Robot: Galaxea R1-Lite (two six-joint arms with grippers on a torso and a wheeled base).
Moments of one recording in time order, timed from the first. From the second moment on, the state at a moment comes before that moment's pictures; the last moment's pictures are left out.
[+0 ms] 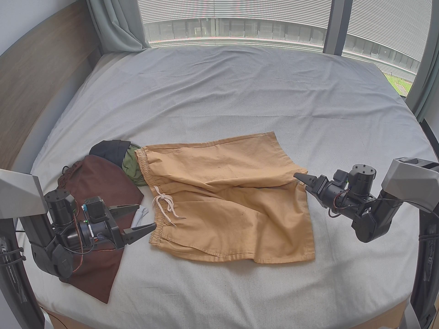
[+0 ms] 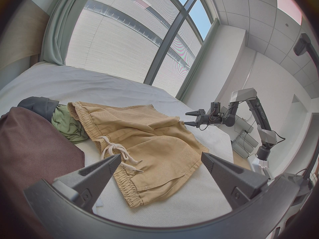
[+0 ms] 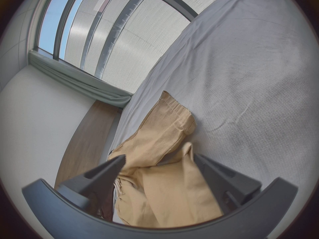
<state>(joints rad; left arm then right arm) -0.01 2.17 -0.36 -1.55 -0.88 -0.01 0.16 2.35 -0.84 -1.31 0.41 0.79</state>
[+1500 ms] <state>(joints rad) 0.00 2.22 -0.40 -1.55 -0.93 0.03 0.32 2.09 -0.53 -1.37 0.44 0.57</state>
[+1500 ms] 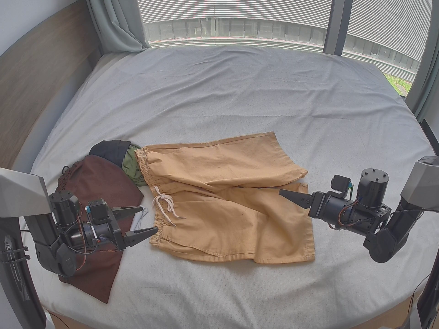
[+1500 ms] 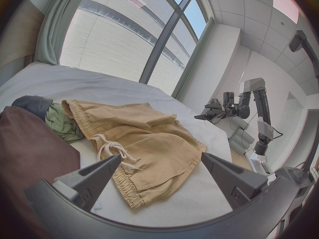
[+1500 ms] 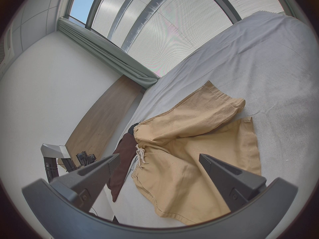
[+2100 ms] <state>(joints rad) -0.01 2.25 -0.36 -1.55 -0.92 -0.19 0.32 2.09 -0.53 -1.37 0.44 0.57</state>
